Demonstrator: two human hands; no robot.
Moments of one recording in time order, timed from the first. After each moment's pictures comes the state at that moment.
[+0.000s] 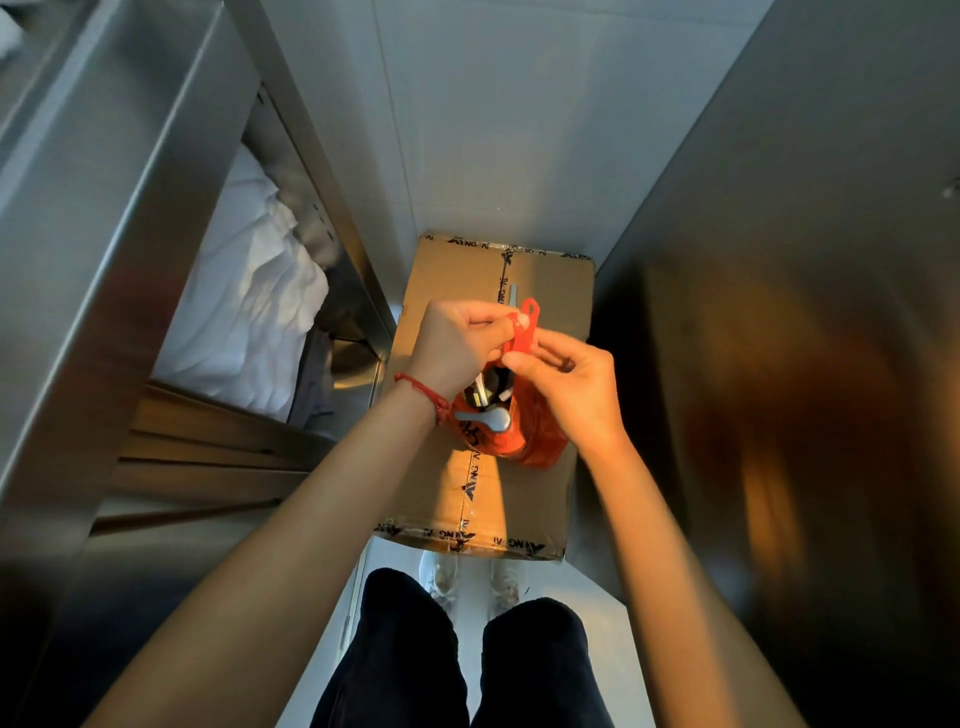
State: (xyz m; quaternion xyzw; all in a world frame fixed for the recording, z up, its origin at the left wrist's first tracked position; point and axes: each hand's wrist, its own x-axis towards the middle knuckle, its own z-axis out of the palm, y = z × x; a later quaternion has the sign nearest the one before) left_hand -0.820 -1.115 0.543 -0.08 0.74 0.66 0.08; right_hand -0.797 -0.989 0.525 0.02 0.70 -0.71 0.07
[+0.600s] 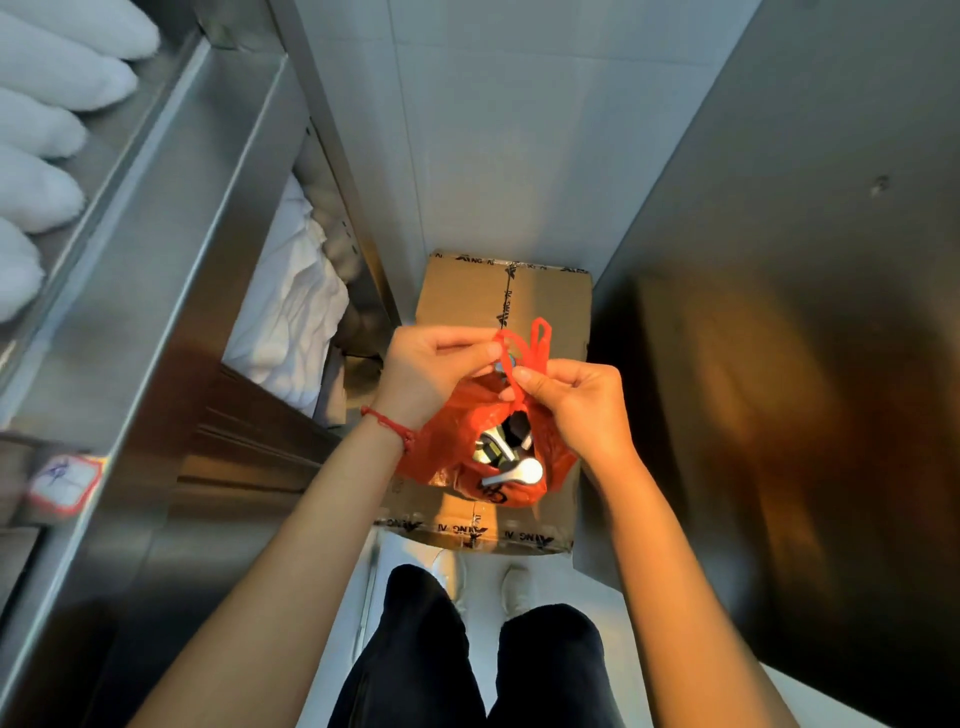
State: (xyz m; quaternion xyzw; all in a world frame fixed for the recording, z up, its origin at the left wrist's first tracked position) left_hand -0.767 -1.147 0.573 -0.11 0.73 0.67 0.07; right_hand -0.753 -0.998 0.556 0.10 0.69 -0.71 0.12
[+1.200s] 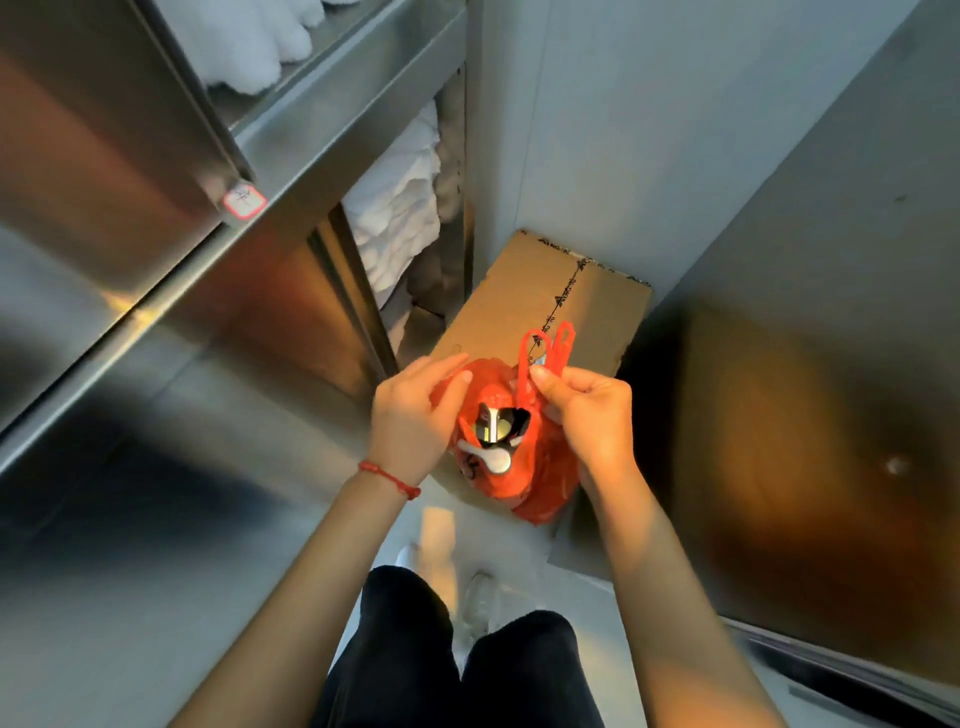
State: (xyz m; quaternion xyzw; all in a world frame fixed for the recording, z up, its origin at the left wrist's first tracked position) left_hand -0.593 -1.113 0.568 -0.14 0.88 0.40 -0.22; right_hand -0.660 -0.971 0.569 0.09 0.69 -0.69 0.18
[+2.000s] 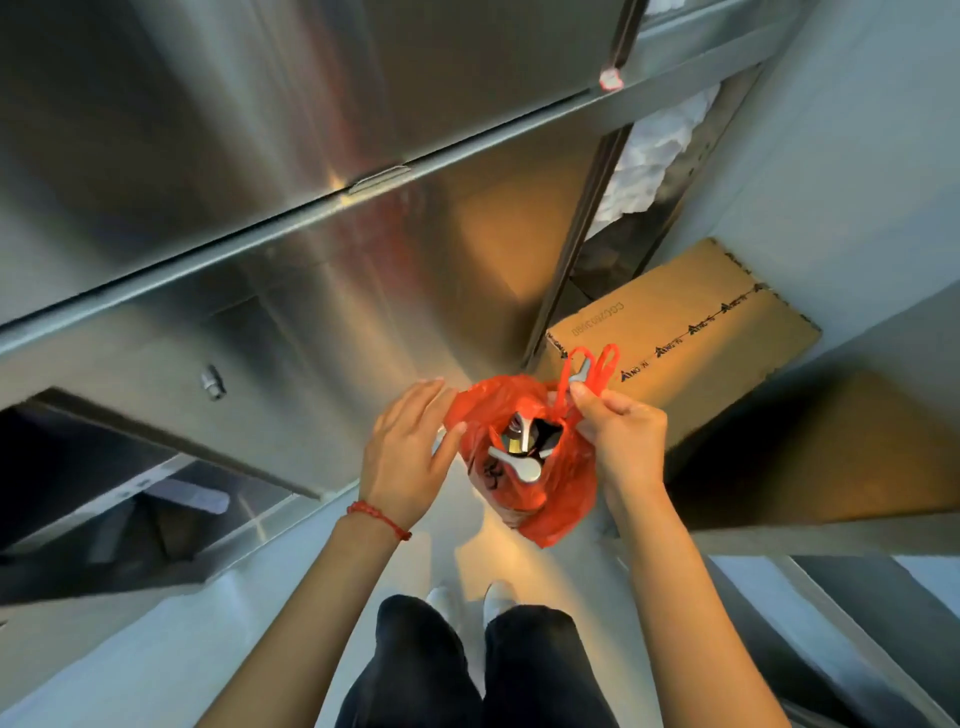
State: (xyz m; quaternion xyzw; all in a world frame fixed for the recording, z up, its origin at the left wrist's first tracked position) left_hand -0.281 -1.088 0.554 -0.35 0.89 0.24 -0.16; right_hand -0.442 -0.981 0.573 -0.05 0.70 -0.65 0.29
